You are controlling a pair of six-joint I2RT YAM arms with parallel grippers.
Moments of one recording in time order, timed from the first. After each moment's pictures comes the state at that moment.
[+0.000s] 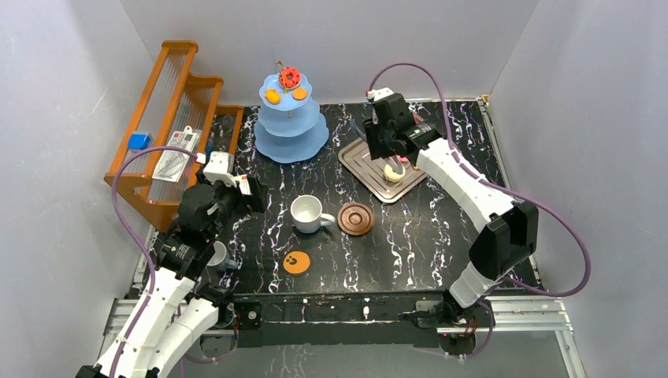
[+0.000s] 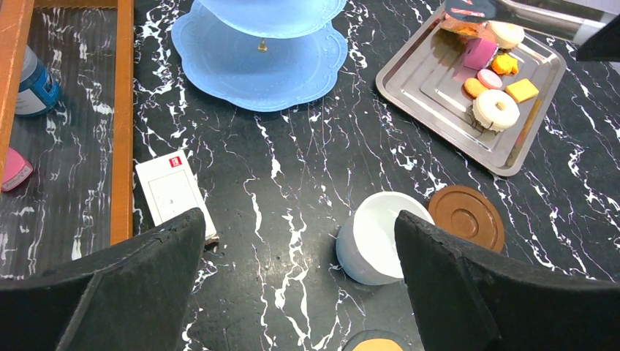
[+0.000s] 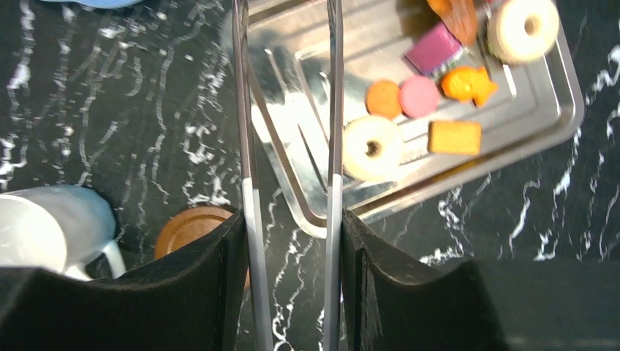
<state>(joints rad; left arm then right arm) -0.38 0.63 0.71 -0.33 -0.10 -0.18 0.59 1.63 1.61 -0.74 0.21 0.12</state>
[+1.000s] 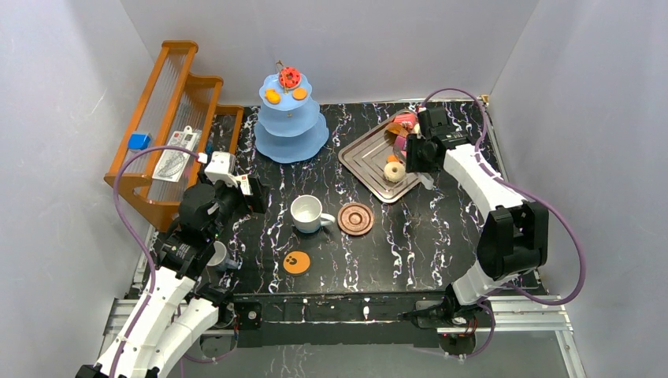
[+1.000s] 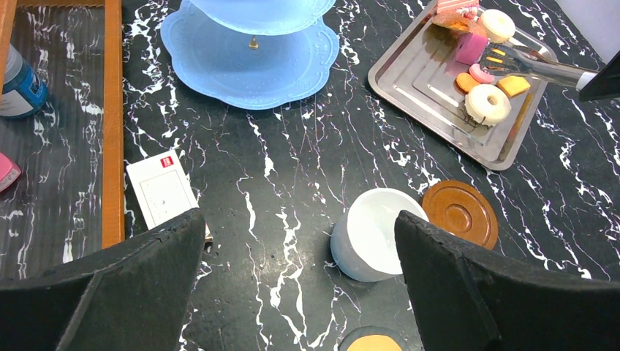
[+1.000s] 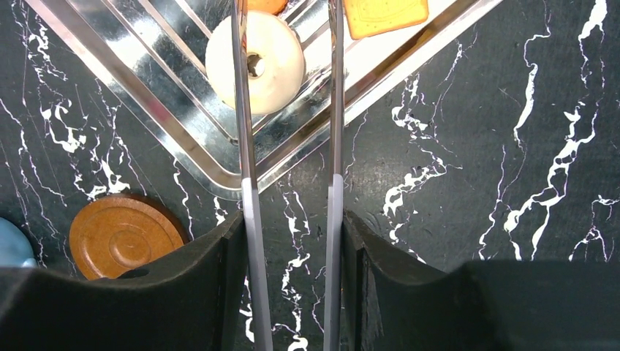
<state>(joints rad) -0.38 0.64 0.71 -0.33 -0.07 -0.18 0.27 1.58 1.33 -0.74 0.08 0.23</state>
